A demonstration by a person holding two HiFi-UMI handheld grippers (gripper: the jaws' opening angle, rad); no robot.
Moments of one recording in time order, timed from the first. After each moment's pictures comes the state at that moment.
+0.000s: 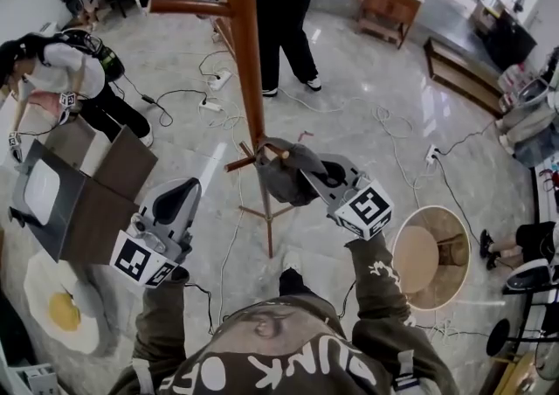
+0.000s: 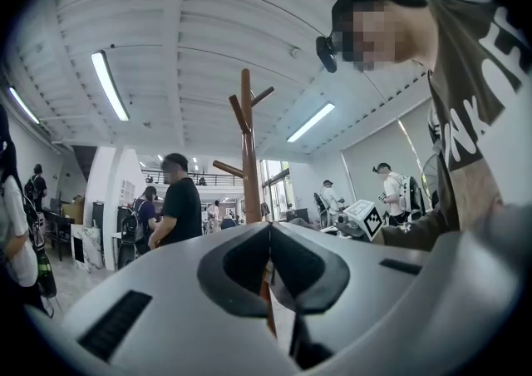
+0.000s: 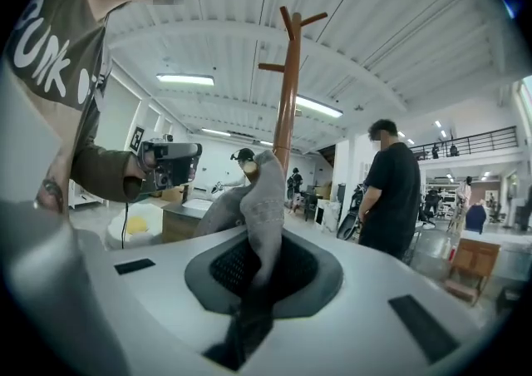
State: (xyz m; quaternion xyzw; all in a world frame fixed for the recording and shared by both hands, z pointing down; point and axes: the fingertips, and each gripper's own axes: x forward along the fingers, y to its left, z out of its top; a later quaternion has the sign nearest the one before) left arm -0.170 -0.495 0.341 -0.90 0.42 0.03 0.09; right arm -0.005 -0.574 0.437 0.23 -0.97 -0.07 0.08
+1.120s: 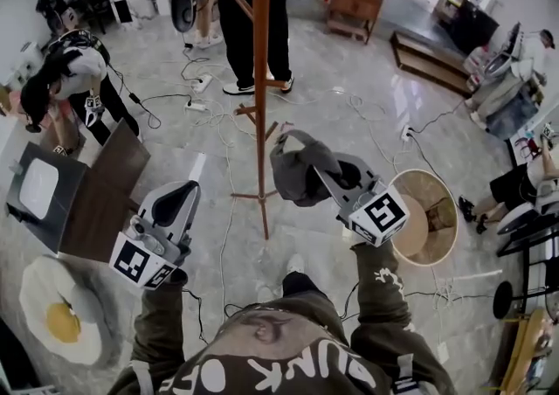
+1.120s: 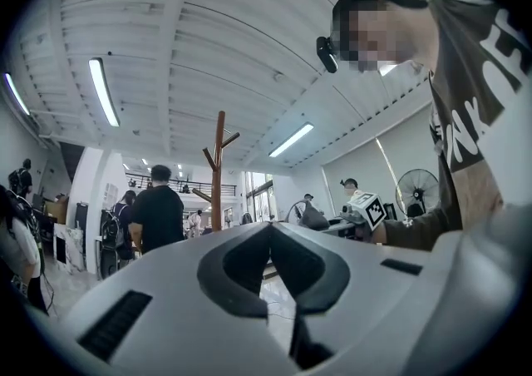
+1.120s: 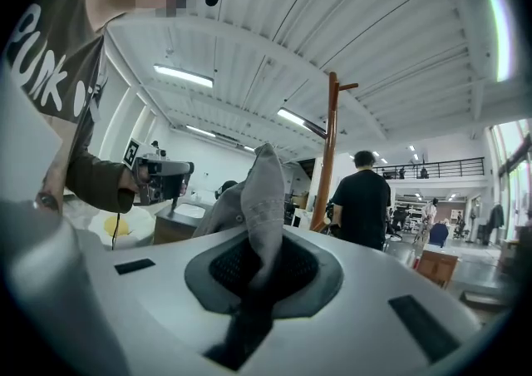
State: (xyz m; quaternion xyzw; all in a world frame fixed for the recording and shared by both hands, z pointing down) left arm -0.198 -0.293 0.331 -0.92 0.36 0.07 0.11; right arm 0.003 -0.350 0.383 0.32 -0.94 -0.11 0.07
